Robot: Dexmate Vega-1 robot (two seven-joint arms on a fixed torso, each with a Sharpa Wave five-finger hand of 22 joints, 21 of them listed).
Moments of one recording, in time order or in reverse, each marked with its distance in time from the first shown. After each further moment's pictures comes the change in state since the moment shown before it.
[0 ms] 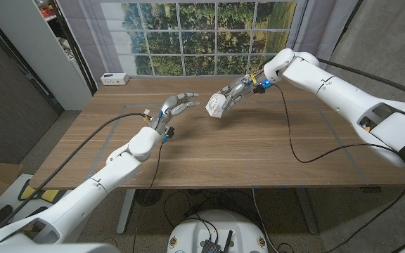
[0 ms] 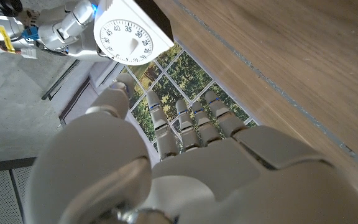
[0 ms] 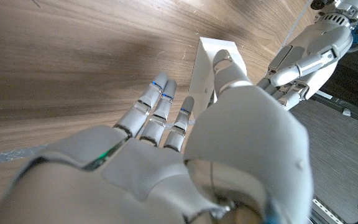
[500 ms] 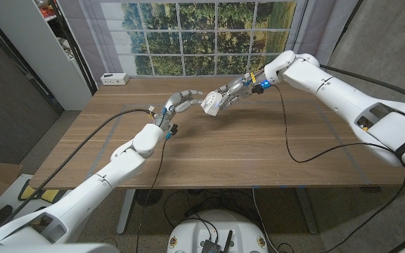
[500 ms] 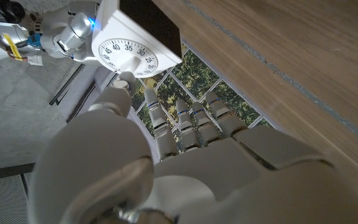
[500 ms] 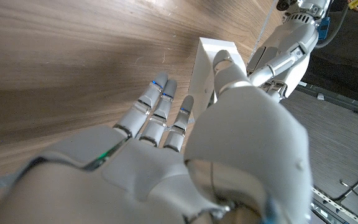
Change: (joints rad) left arm -0.044 -0.026 0.023 0.025 0.060 -0.006 0.001; left_hand 0.038 0.009 -0.020 0.007 0.000 0.049 -0.017 0.018 0.009 0.006 -0.005 0.007 0.005 -0.005 0.005 0.000 0.000 -0.005 0.005 -0.004 0.005; right arm -0.001 0.030 0.023 0.085 0.113 0.016 0.018; right_hand -0.007 0.001 0.000 0.000 0.000 0.000 0.000 0.000 0.001 0.005 0.005 0.004 0.009 0.011 -0.005 0.000 0.000 0.009 -0.002 0.007 0.000
